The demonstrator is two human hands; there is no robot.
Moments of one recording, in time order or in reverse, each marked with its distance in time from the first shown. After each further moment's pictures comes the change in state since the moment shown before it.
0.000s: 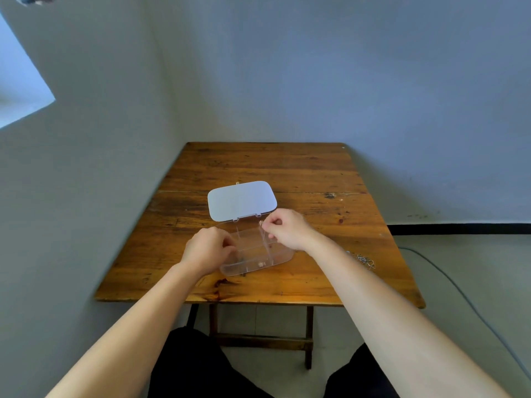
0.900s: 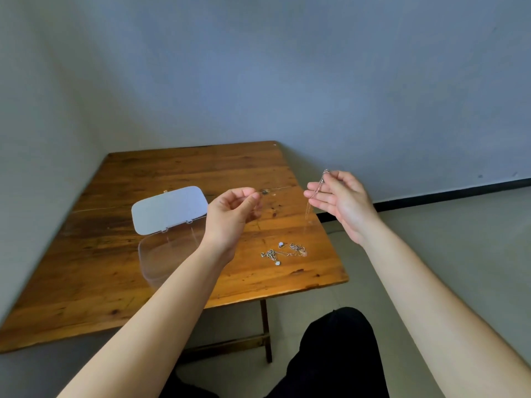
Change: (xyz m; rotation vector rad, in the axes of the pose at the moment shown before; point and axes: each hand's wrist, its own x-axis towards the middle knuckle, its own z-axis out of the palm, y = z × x) left_hand 0.007 0.179 0.021 -1.429 -0.005 0.101; right_hand -0.128 0.058 -0.165 0.872 0.586 0.022
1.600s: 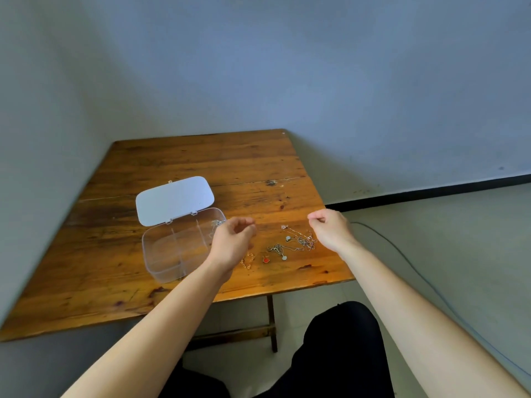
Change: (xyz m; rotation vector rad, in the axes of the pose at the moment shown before) left_hand -0.005 -0.058 -0.028 0.376 0.063 -0.215; right_hand 0.030 0.109 -0.009 -0.930 0.001 0.124
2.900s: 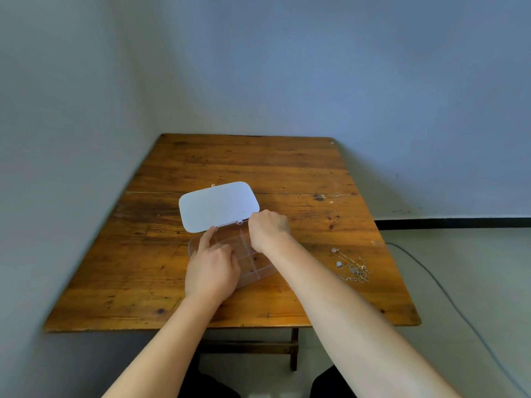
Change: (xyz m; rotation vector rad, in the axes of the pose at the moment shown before) left_hand 0.014 -0.044 -0.112 1.099 0.282 0.201; right_hand 0.005 -0.187 0.157 -0.880 -0.228 -0.438
